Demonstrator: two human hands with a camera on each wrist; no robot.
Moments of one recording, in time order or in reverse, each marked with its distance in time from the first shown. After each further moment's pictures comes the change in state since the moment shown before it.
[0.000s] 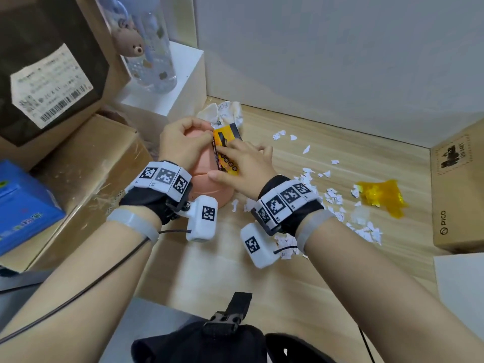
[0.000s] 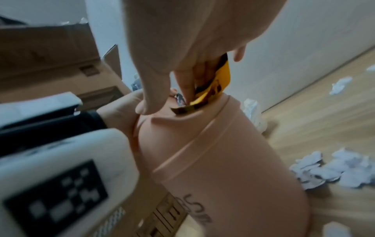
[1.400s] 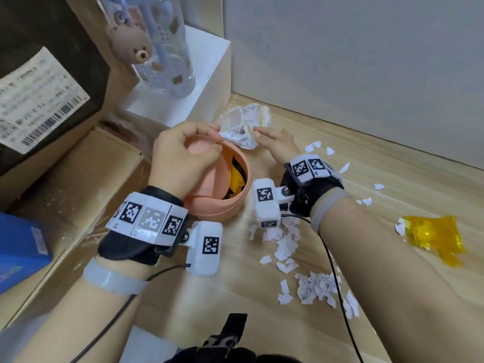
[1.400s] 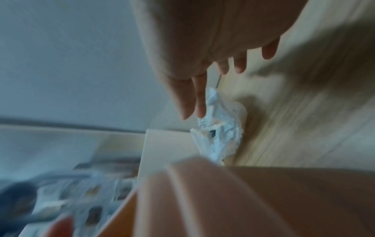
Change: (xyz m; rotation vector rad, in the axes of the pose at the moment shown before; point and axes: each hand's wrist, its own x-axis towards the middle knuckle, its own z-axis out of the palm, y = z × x) left_hand 0.034 -0.008 -0.016 0.087 0.020 0.094; right_hand 0.115 0.067 0.015 0.680 -0.158 0.617
